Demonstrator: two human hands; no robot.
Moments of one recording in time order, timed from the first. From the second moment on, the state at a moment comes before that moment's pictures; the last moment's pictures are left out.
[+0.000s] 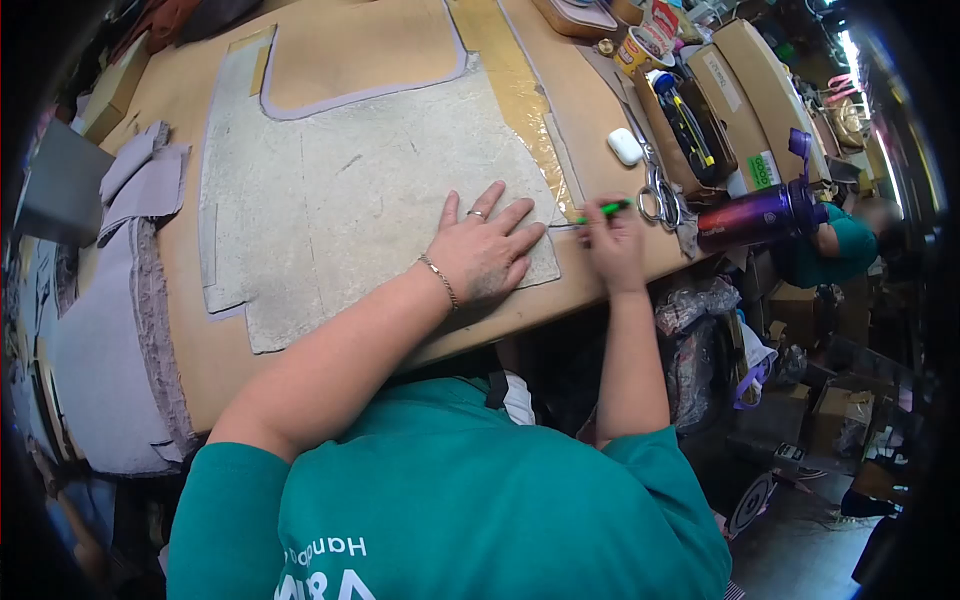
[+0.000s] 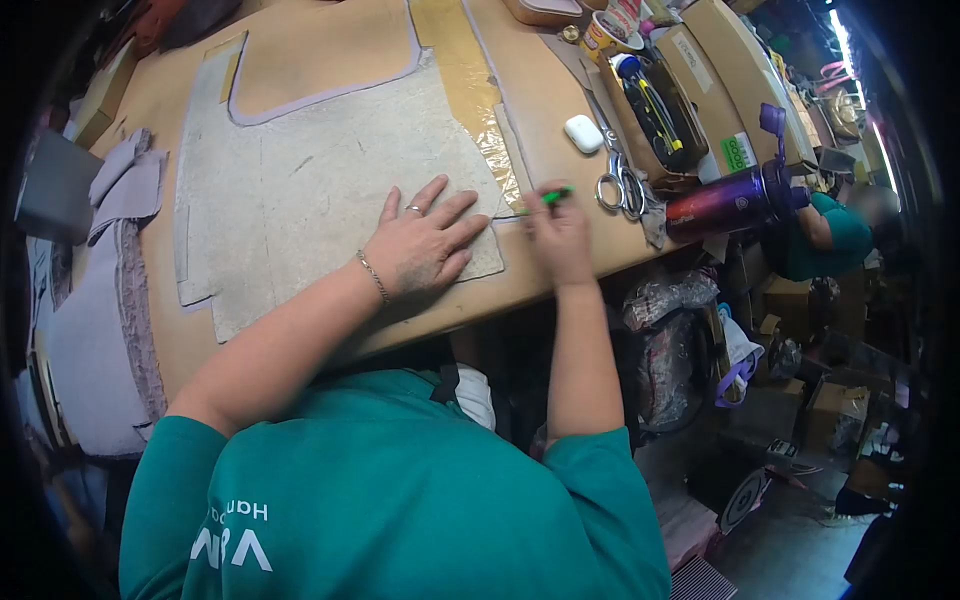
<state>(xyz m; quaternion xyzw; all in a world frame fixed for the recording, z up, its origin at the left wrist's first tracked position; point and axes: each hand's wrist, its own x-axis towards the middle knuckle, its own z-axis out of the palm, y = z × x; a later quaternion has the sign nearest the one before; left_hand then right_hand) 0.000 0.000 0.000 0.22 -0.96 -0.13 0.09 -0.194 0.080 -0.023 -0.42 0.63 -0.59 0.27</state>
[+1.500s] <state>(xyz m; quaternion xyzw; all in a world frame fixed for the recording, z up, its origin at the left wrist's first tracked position) 0.297 -0.098 0.026 0.52 -0.83 -0.18 -0.04 0.151 -0.032 -0.011 -0.63 0.43 -0.45 0.47</state>
